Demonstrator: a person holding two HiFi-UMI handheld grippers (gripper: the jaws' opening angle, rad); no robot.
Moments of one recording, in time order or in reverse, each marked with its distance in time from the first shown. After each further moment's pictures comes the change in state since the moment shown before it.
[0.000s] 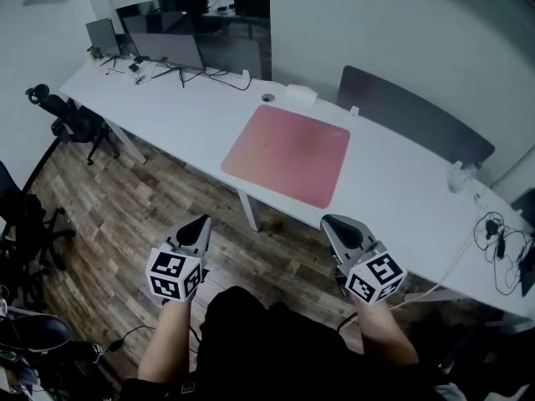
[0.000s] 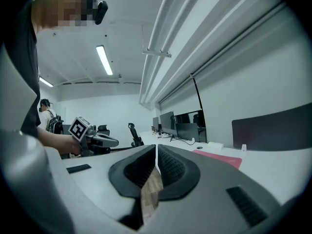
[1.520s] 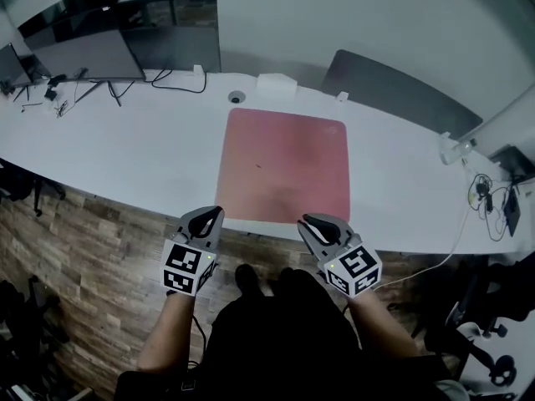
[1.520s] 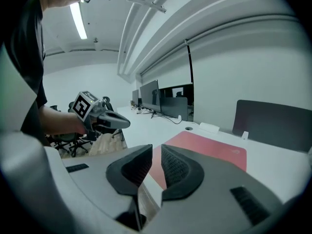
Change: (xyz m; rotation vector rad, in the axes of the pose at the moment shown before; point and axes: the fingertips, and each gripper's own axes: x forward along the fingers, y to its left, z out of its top) left arm 0.239 0.164 -0.002 0.124 0.085 -0.444; right arm 0.258 -0.057 -0.071 -0.001 0.327 -0.257
